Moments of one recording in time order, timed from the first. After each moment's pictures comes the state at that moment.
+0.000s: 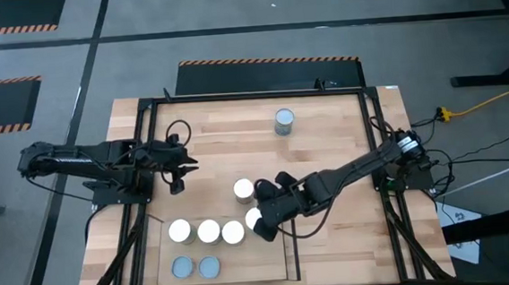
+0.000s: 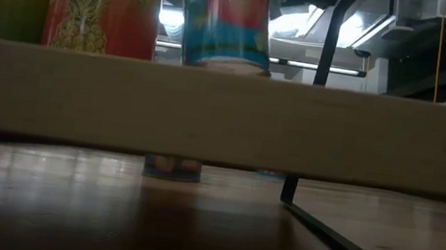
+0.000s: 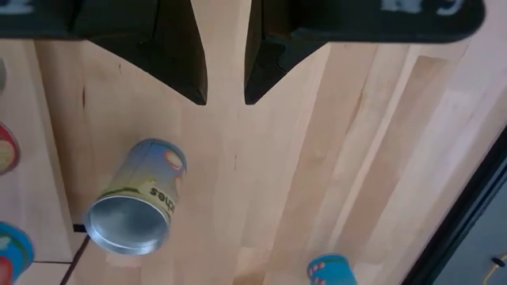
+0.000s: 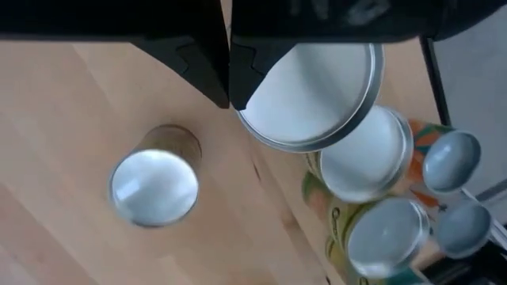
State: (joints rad) left arm -0.01 0.69 0.59 -0.59 -0.17 -0.10; right arm 0.40 1.91 1.74 -0.82 0.34 0.84
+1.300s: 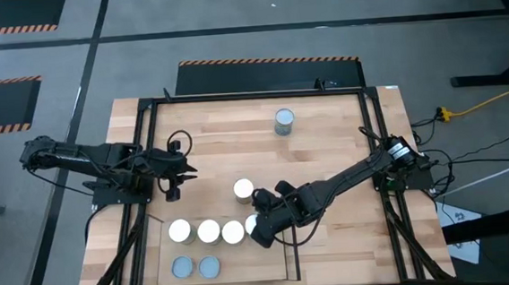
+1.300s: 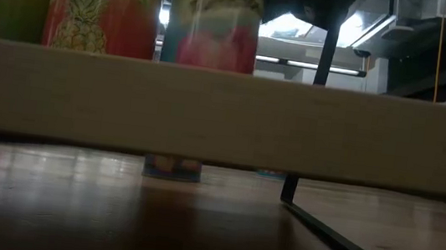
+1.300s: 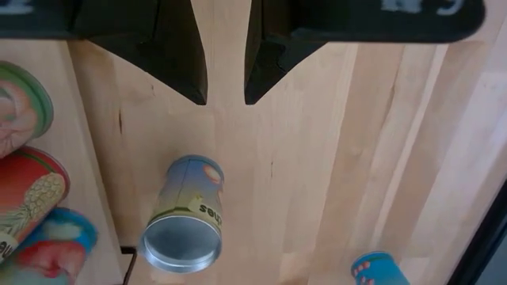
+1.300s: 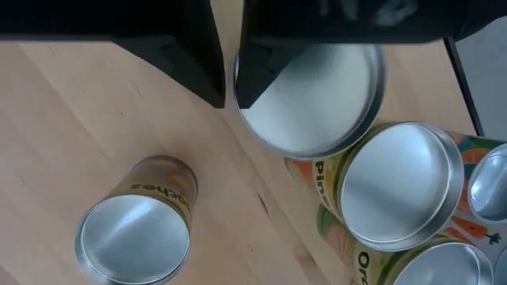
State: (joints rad) left arm -0.13 0.69 0.59 -0.62 -0.18 -0.09; right arm 0.42 2.00 1.74 -0.83 0.34 0.94
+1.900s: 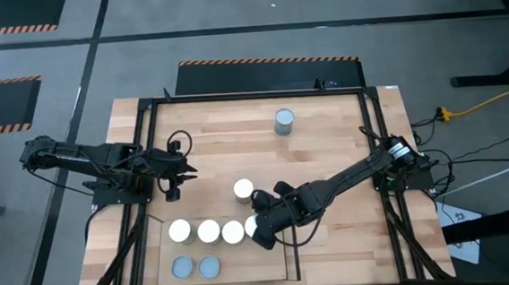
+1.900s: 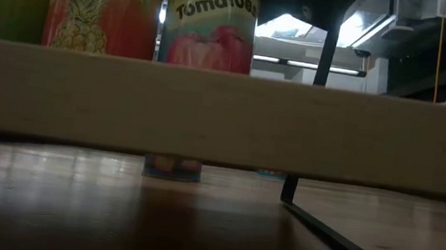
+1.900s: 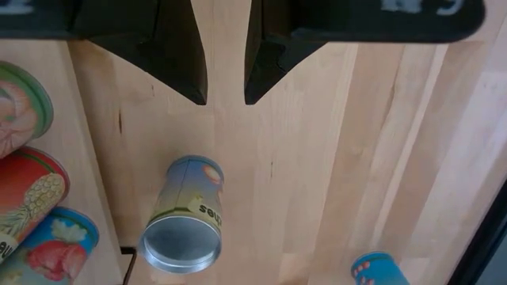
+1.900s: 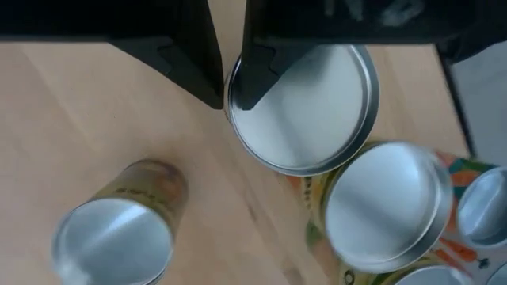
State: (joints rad) left arm -0.13 0.69 0.59 -0.62 -0.18 -0.09; right arm 0.42 2.00 1.74 -0.82 0.29 0.88
